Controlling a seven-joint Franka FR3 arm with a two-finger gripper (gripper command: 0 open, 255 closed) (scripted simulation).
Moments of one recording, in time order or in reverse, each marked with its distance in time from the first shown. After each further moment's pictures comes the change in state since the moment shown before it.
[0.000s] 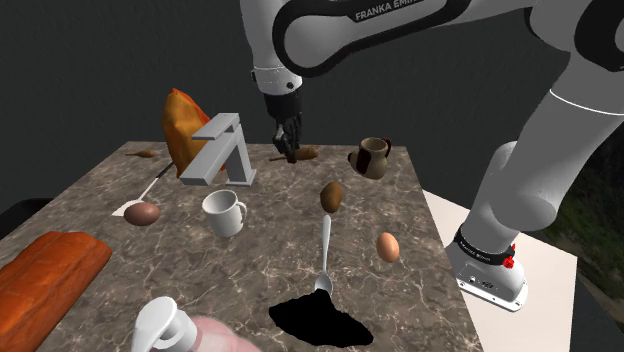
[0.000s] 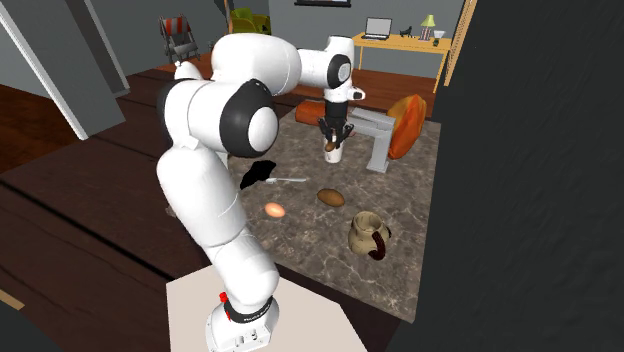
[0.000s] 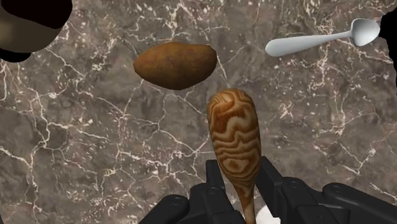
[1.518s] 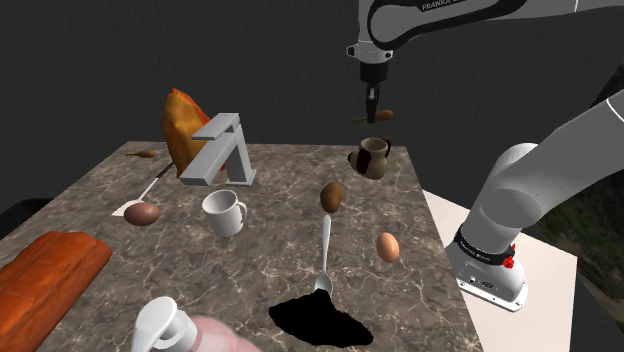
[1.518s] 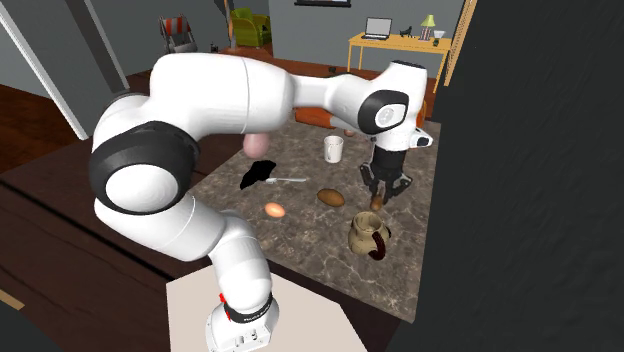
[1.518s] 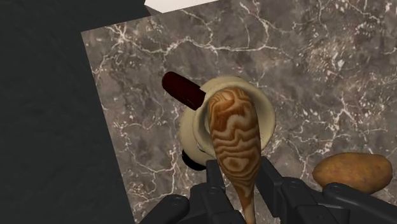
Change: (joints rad) arm -0.205 -0.370 -0.379 -0.374 -0.087 0.024 -0.556
